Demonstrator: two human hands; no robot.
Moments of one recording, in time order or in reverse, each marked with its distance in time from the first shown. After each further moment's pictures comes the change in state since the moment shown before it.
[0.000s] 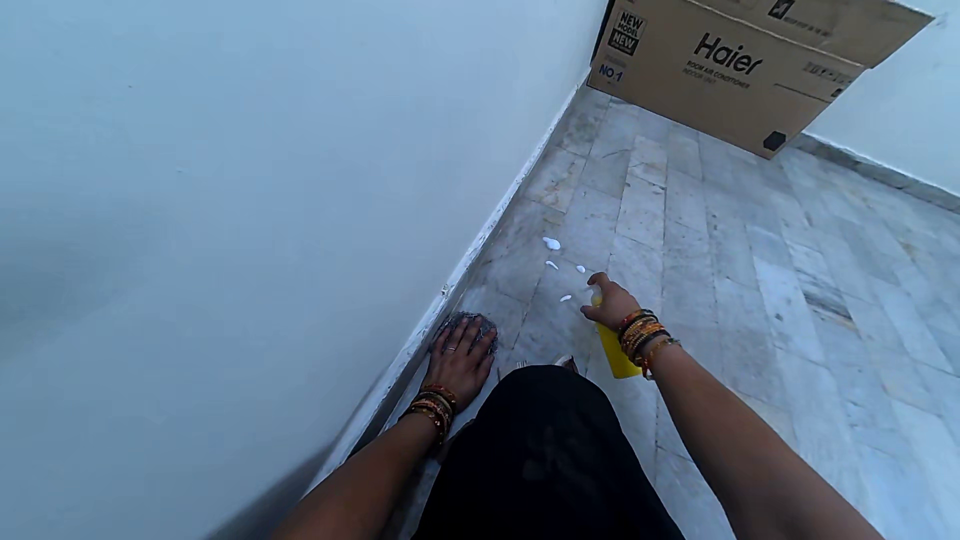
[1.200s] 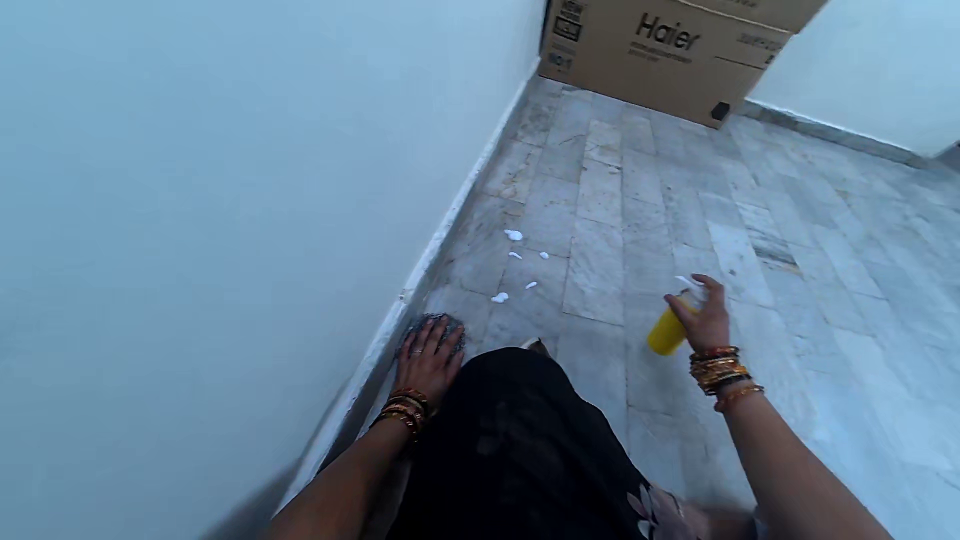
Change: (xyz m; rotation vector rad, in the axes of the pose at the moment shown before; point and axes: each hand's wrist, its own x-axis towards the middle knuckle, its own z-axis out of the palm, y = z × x) left_hand 0.001 0.007 -0.015 -0.044 0.033 0.079; right_hand -0.119 0.178 -0.007 0.457 0.884 0.034
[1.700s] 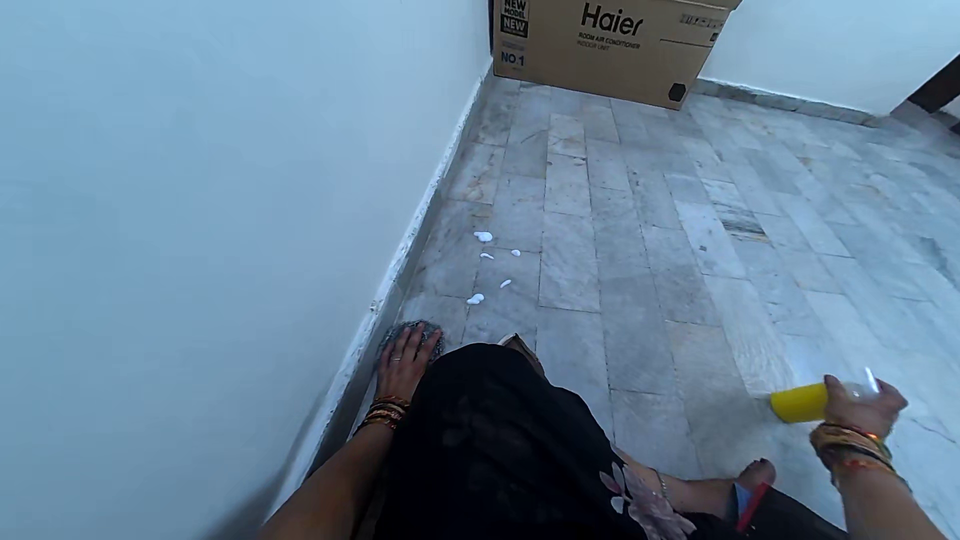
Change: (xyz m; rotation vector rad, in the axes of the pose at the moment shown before) left_hand -0.001 -0.026 0.020 0.175 -0.065 0.017; right_hand -0.094 0.169 -0.178 -0.181 0.495 0.753
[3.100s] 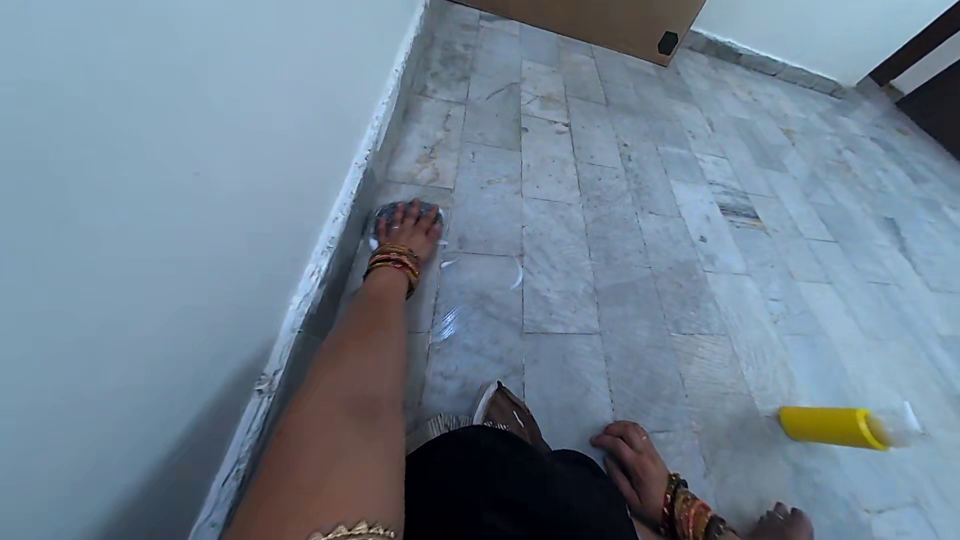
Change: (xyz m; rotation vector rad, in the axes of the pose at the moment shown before) left_hand 0.320 0.015 0.043 -0.274 -0.424 -0.153; right_hand -0.221 0.010 0.141 -0.019 -0.850 -1.279
